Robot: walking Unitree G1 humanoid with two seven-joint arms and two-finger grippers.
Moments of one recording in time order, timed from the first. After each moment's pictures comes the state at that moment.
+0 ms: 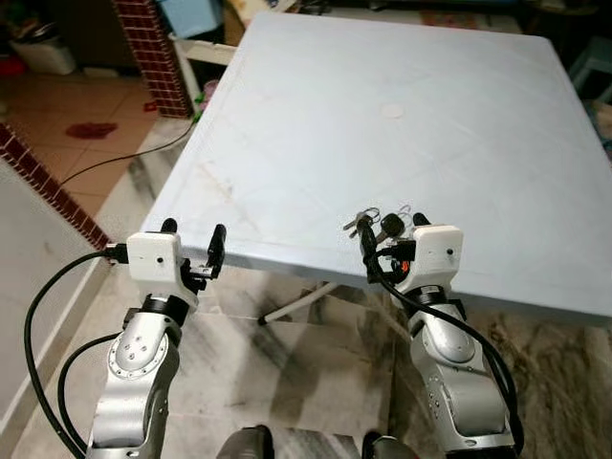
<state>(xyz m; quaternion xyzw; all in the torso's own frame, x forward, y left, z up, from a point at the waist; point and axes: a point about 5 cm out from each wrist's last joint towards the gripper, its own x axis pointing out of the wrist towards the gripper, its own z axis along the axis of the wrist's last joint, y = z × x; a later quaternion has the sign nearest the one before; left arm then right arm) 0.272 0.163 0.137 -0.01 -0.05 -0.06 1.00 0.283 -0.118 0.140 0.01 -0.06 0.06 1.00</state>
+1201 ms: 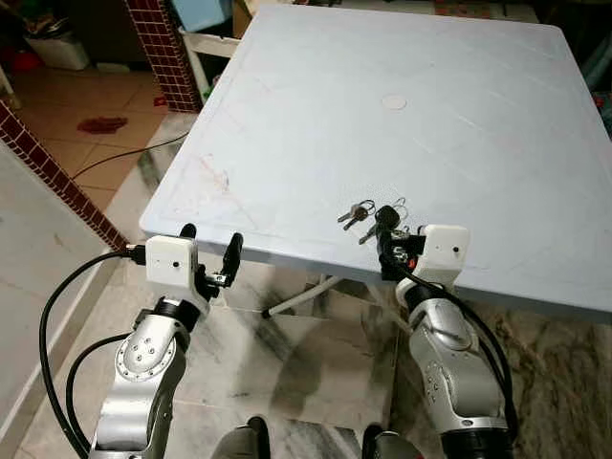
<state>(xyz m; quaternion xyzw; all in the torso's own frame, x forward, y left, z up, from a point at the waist) 0.269 0.159 0.133 -0.01 -0.03 -0.09 1.00 0.299 -0.121 0.125 0.07 0.00 0.02 1.00</state>
